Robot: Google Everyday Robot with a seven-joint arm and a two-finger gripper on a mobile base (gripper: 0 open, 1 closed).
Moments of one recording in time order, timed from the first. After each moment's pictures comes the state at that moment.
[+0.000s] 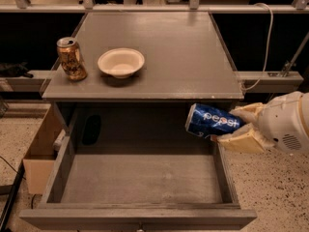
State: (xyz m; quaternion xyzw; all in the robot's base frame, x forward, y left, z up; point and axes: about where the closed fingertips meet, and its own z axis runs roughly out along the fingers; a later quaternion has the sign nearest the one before) arm 0.409 -0.164 0.870 -0.48 0.80 0.14 0.33
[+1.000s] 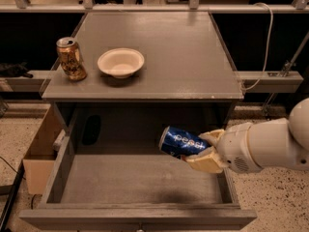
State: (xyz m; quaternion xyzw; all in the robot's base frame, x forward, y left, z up) arm 0.409 -0.109 0.790 -0.45 0.81 0.20 0.32
